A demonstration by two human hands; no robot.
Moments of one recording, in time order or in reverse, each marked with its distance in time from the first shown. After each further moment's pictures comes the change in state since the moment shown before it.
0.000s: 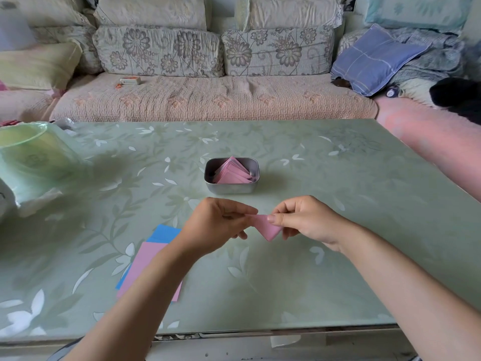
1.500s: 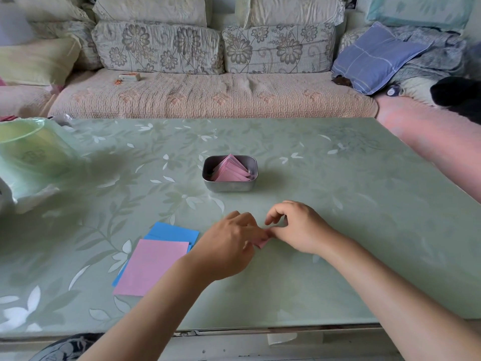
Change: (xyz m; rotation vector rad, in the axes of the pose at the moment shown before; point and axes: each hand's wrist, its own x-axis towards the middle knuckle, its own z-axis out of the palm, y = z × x) left_hand -0.013 -0.015 0.029 0.708 -0.122 0.406; right_hand 0.019 0.035 0.009 -0.618 0.173 -0.158
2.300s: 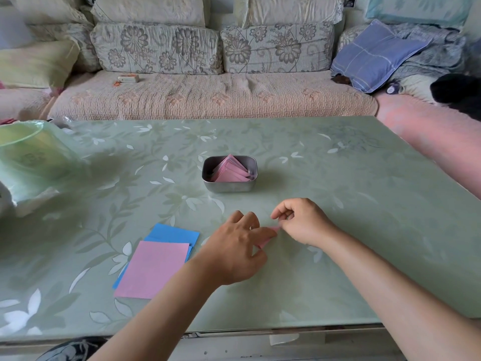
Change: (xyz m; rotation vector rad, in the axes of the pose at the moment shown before) left_hand 0.004 0.008 0.008 0.104 -0.050 -0.030; right_hand 0.006 0.004 0.000 0.157 0.082 0.190
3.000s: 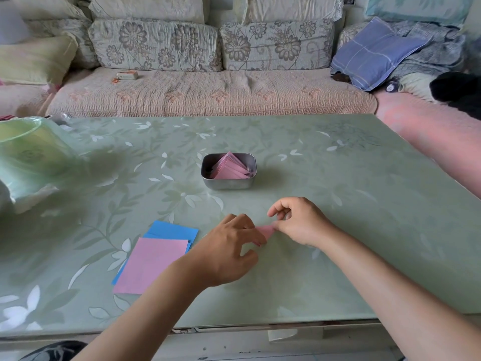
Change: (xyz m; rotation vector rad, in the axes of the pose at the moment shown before) left_hand -0.016 -0.007 -0.009 -0.149 -0.056 -0.020; right_hand -0.006 -0.002 0.001 0.031 -0.029 0.008
